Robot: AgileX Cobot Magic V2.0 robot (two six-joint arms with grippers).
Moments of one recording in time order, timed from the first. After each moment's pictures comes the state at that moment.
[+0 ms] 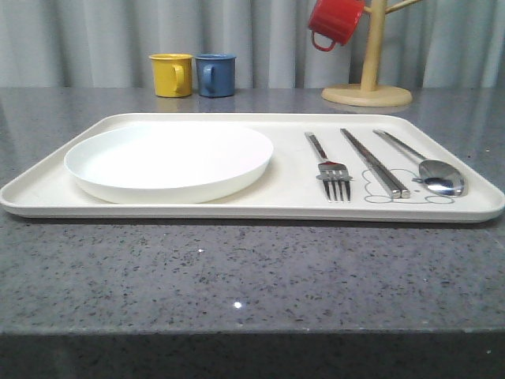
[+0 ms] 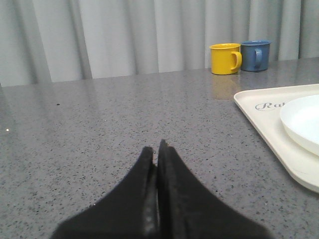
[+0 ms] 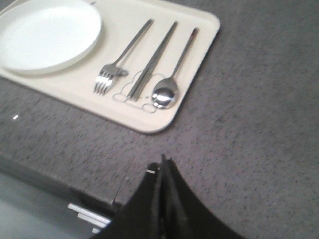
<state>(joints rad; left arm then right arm) -0.02 -0.01 0.01 -0.03 0.07 0.15 0.25 0.31 -0.68 0.08 0.93 -0.02</state>
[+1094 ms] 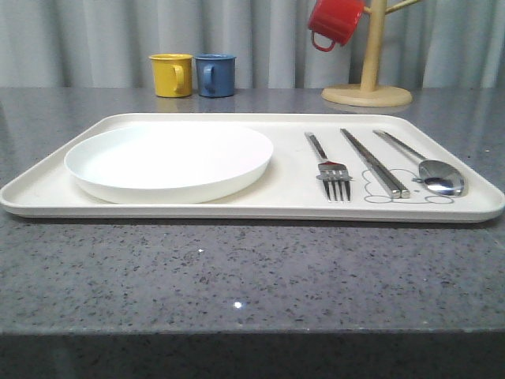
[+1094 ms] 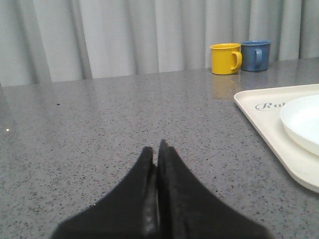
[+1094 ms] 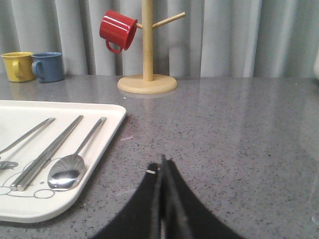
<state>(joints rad) -0.02 -0.01 0.01 -0.03 0.07 0.15 0.03 -0.01 0.03 0.09 0.03 -0.02</state>
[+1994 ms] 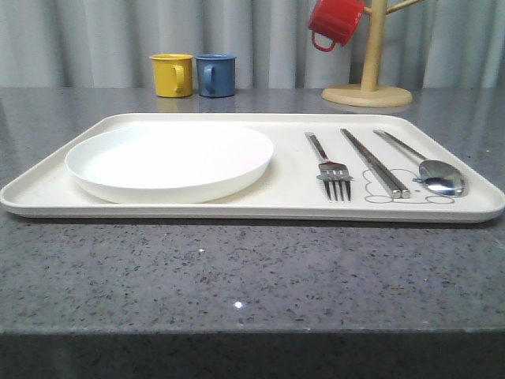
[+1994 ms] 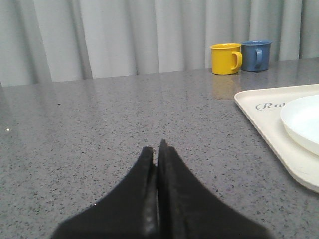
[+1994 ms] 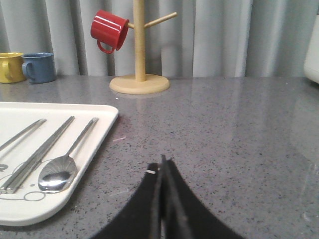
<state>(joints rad) -0.02 -0.01 0.01 -0.03 0.07 0.15 0.00 -0.01 0.03 0.09 0.03 -0.02</state>
